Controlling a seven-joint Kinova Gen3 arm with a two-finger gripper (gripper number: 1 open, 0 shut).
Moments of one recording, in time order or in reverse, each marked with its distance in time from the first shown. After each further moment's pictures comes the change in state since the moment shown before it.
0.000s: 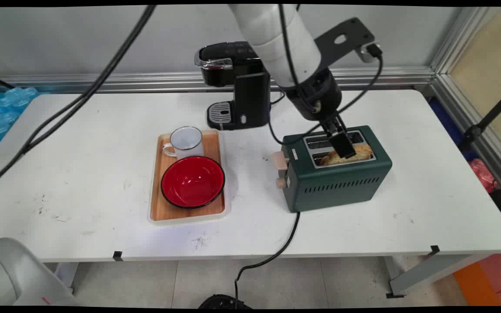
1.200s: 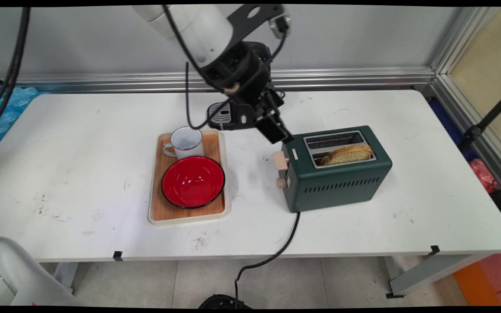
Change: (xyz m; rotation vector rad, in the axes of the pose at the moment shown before) arm -0.081 -0.002 -0.100 0.056 0.012 0.024
